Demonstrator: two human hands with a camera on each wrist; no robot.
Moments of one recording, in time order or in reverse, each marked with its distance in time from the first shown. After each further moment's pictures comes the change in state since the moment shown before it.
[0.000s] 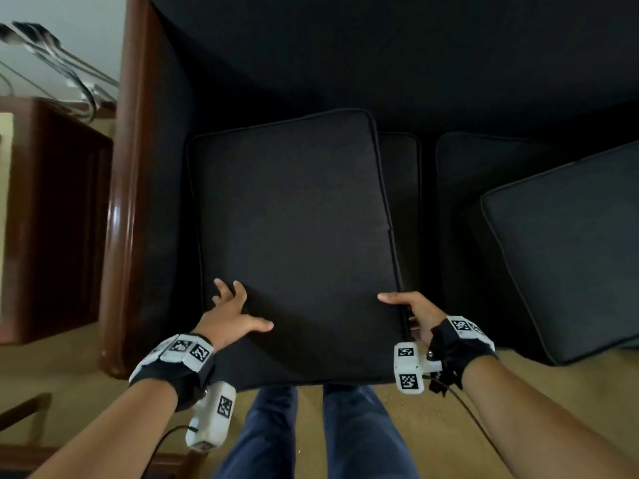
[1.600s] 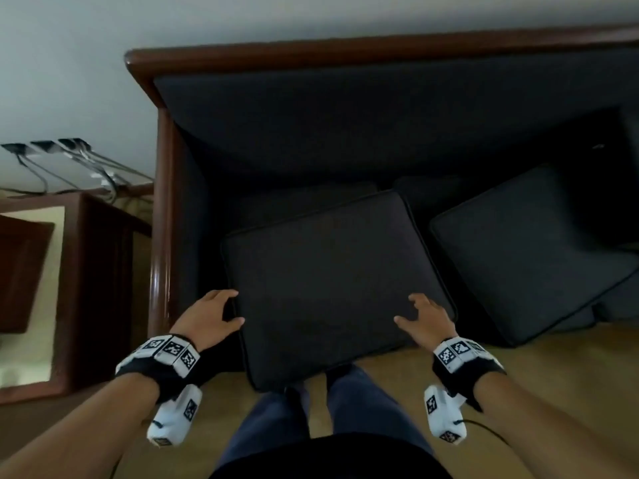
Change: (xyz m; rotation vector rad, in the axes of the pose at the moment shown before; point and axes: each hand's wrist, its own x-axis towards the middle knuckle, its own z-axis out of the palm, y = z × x) left_hand -0.091 0.014 -0.082 0.401 0.333 0.315; right_hand -0.090 0.012 -0.027 -0.925 0.445 -0.434
